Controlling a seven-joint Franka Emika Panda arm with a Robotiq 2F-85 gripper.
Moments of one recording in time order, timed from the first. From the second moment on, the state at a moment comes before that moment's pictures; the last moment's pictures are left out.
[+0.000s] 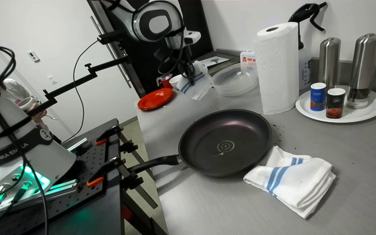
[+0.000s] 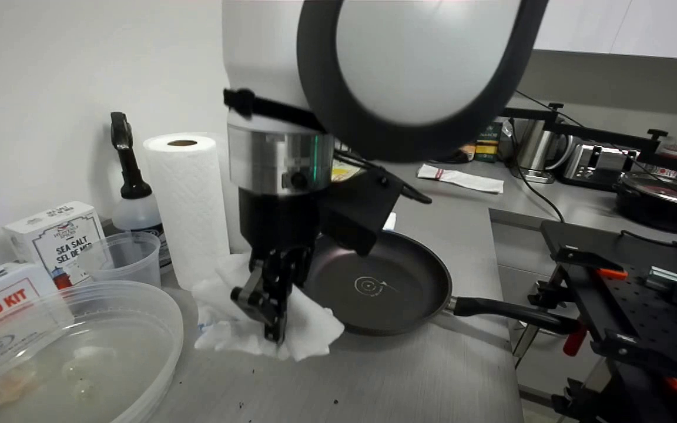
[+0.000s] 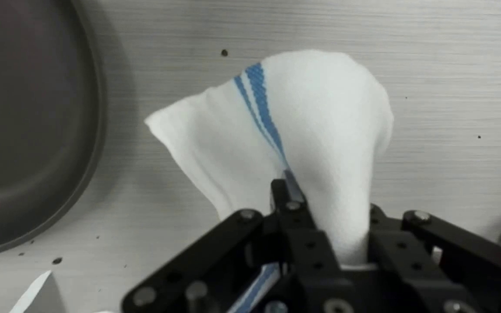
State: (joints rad) arm 0.23 0.57 0.06 -2.07 0.07 2.68 0.21
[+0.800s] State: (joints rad) arm 0.02 0.29 0.02 -2.17 0.07 2.45 0.12
